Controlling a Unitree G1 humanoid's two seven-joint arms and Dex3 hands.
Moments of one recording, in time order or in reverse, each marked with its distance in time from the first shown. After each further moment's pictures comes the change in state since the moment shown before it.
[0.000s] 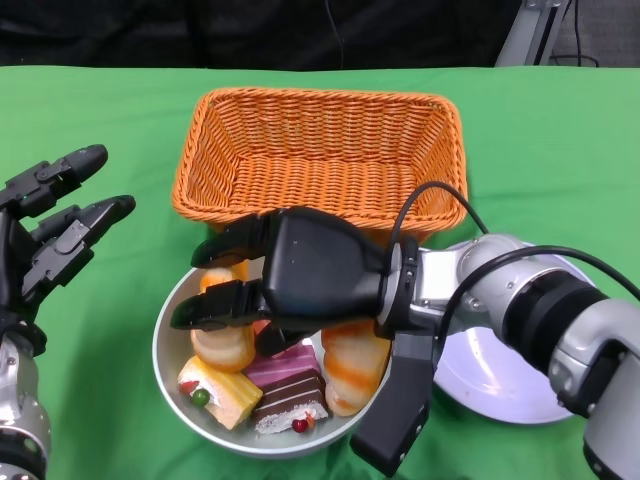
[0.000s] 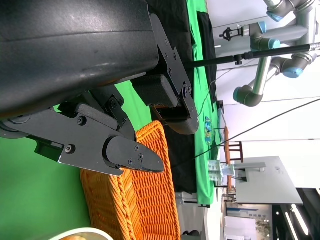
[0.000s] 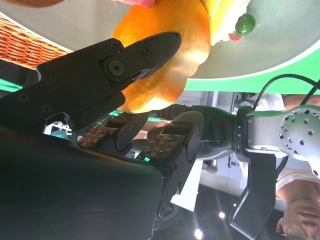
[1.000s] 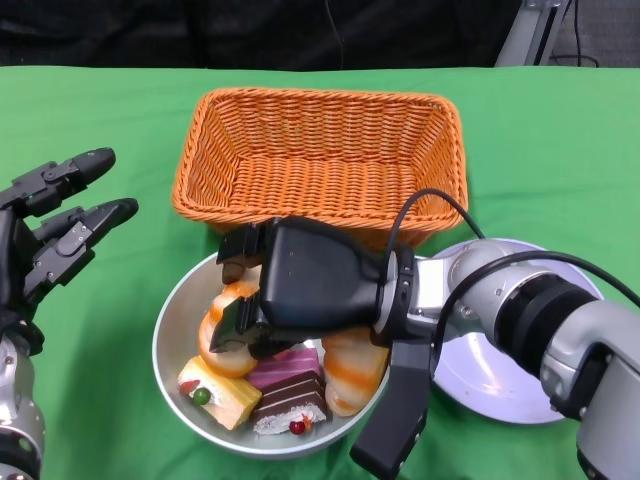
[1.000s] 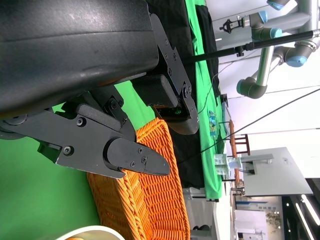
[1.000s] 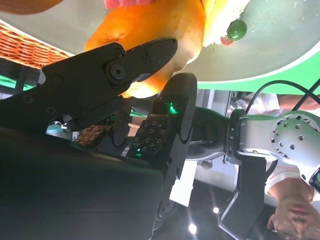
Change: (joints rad) left arm 0.000 0.014 -0.015 0.000 0.042 -0.006 0.004; right arm -0.004 0.021 0.064 0.032 0.001 0.013 -0.080
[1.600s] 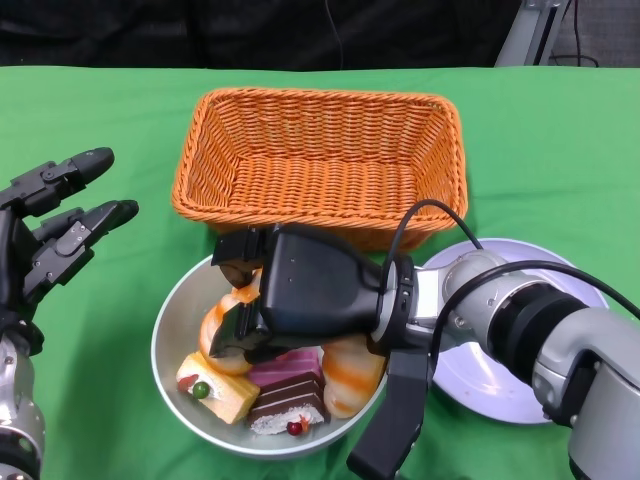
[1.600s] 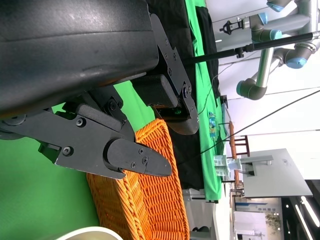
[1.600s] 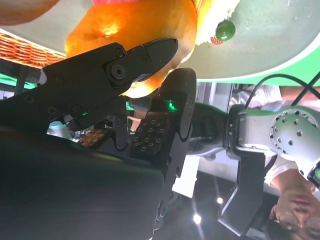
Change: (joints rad) left arm 0.000 0.000 0.000 0.000 -0.002 0.000 -0.001; right arm 0.004 0.029 0.028 0.041 -0.001 0.023 -0.078
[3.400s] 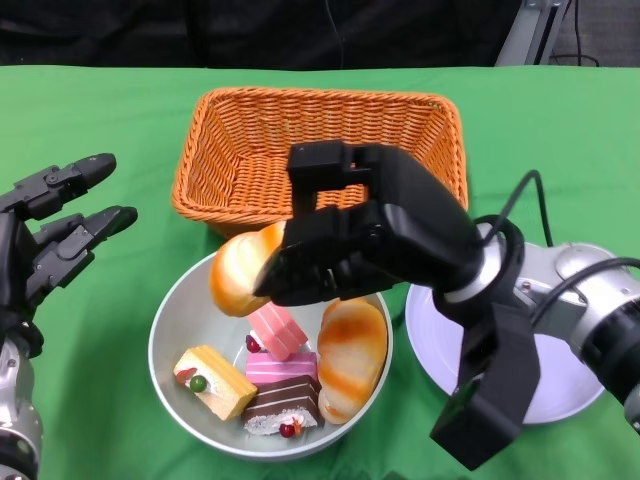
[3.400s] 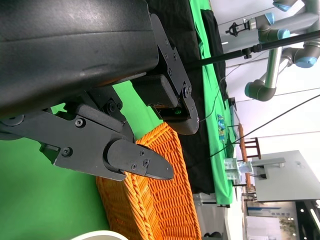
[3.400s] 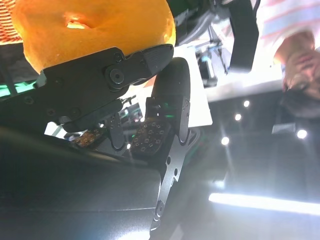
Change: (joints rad) left arm 0.000 0.011 -0.024 0.019 0.043 -0.012 0.053; right arm 0.226 -0.230 -0.484 -0.409 0.358 -0.390 0.300
